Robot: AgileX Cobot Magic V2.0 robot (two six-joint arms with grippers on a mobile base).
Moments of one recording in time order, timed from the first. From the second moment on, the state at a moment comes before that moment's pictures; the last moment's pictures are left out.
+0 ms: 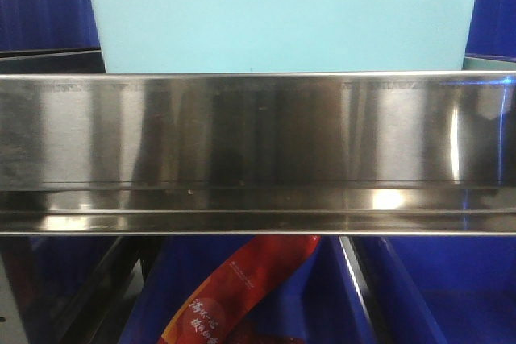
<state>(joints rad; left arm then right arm) 0.02 0.00 0.00 -0.10 0.01 0.14 -0.16 0.00 0.01 0.06 0.05 -0.02</state>
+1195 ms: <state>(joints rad) 0.02 0.00 -0.05 -0.10 -0.07 0.14 -0.16 0.00 -0.02 0.13 -0.02 -0.02</state>
